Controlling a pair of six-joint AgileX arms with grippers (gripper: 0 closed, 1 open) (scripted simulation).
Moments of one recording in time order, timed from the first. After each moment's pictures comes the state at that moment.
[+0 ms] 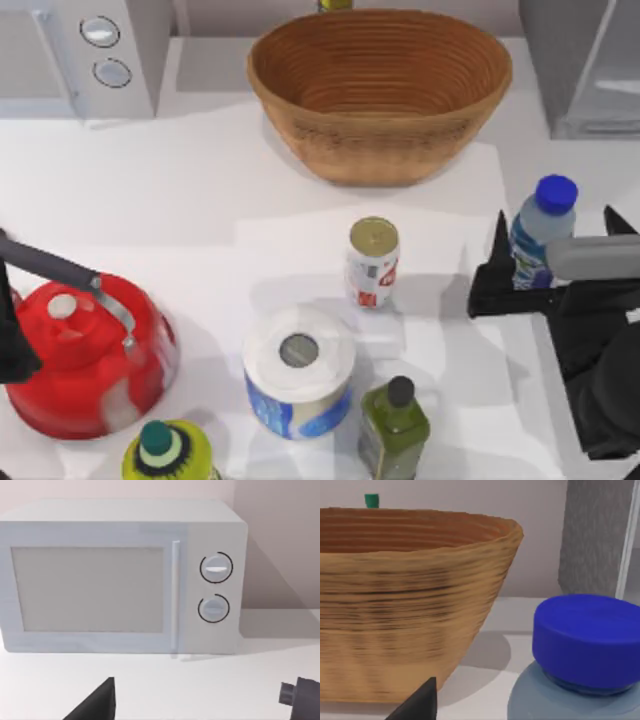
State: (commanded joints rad) left arm 0.00 0.00 0.00 0.00 0.00 0.00; right arm 0.65 1.94 0.23 1.71 0.63 0.00
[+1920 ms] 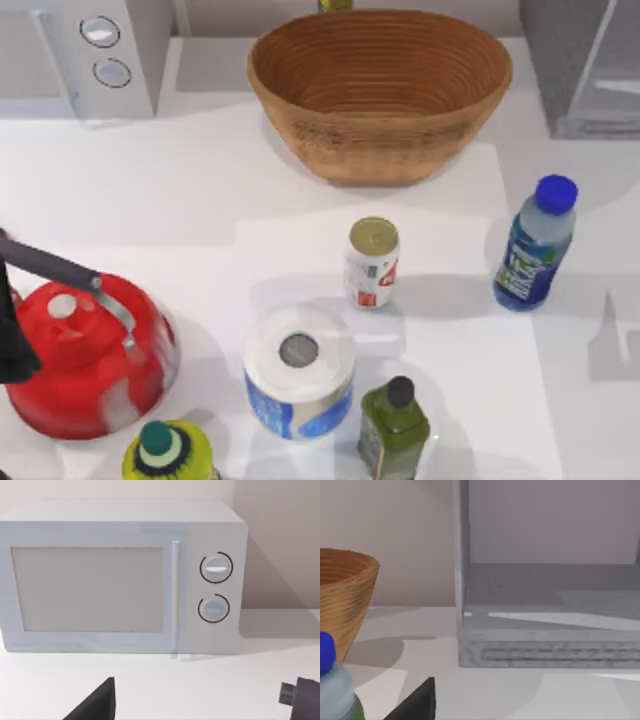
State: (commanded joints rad) left arm 0.00 0.00 0.00 0.00 0.00 0.00; right arm 0.00 0.00 0.00 0.00 0.00 0.00
